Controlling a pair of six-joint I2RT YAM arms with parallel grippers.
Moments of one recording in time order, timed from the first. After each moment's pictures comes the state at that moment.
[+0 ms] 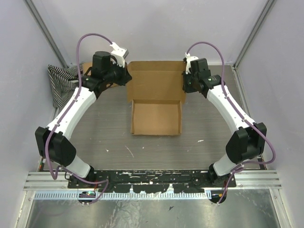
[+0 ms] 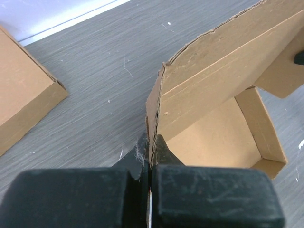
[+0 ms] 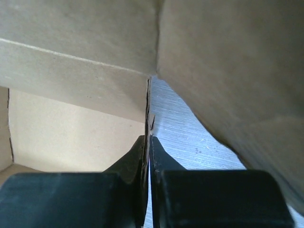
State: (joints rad) left arm -0.37 1.57 1.54 -0.44 0.29 -0.03; right arm 0.31 1.57 1.47 -0.64 -0.03 0.08
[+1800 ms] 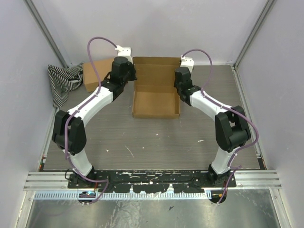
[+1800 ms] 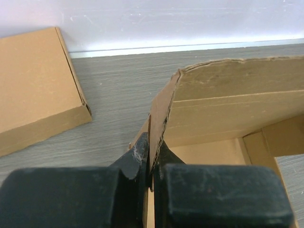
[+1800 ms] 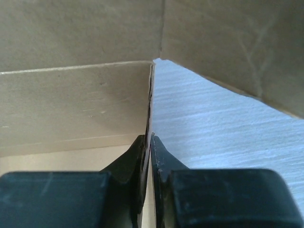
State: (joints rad) left arm -0.49 1.76 1.48 -0.01 -0.20 -0.24; right arm 0.42 1.77 1.29 0.08 0.49 0.26
